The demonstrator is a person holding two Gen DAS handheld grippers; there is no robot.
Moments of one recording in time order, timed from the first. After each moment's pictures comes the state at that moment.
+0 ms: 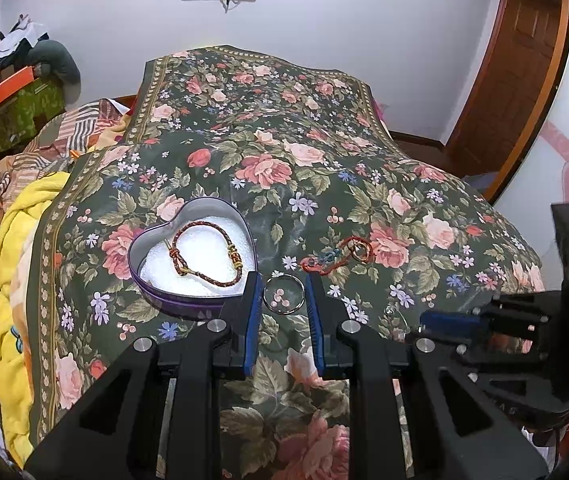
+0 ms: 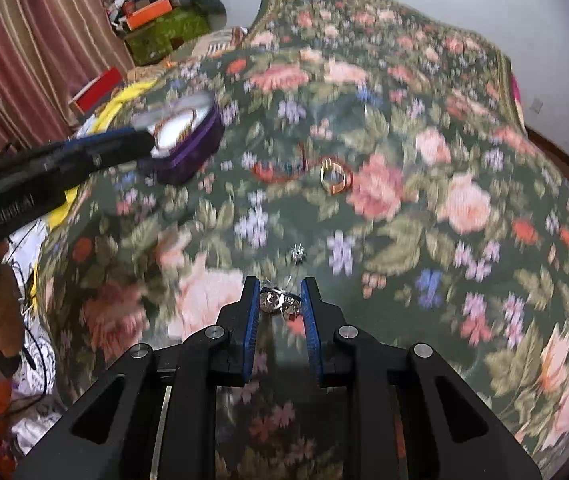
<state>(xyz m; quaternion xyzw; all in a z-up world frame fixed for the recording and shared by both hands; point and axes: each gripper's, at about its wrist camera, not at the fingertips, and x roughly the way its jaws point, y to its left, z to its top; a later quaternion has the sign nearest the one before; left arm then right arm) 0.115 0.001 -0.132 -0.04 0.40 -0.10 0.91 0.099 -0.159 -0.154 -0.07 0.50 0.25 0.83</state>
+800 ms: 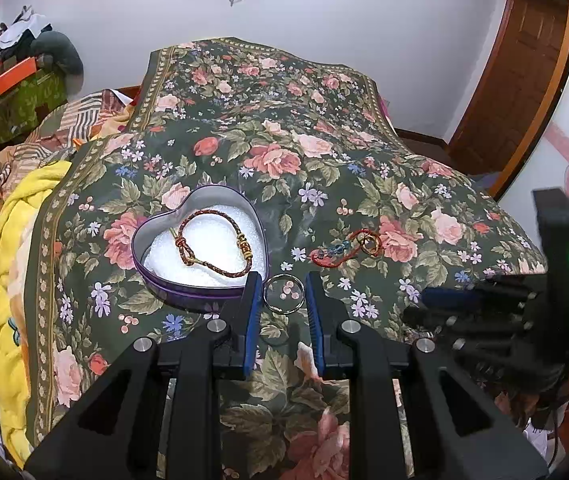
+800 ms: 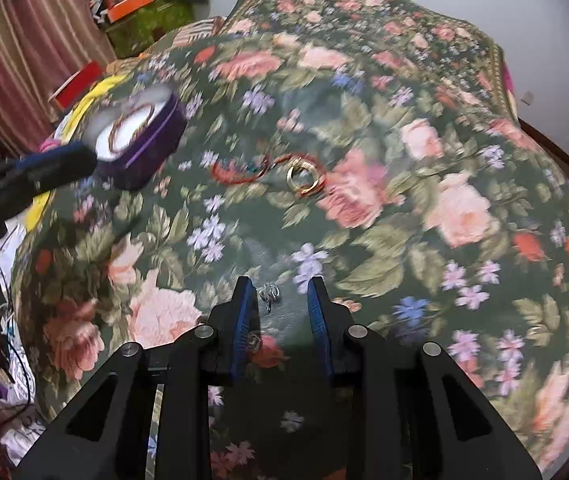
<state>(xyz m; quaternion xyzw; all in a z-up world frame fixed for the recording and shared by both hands) 0.118 0.009 -0.142 -0.05 0.41 -0.09 0.91 0.125 -0.156 -0.173 -0.09 0.50 0.23 0.83</state>
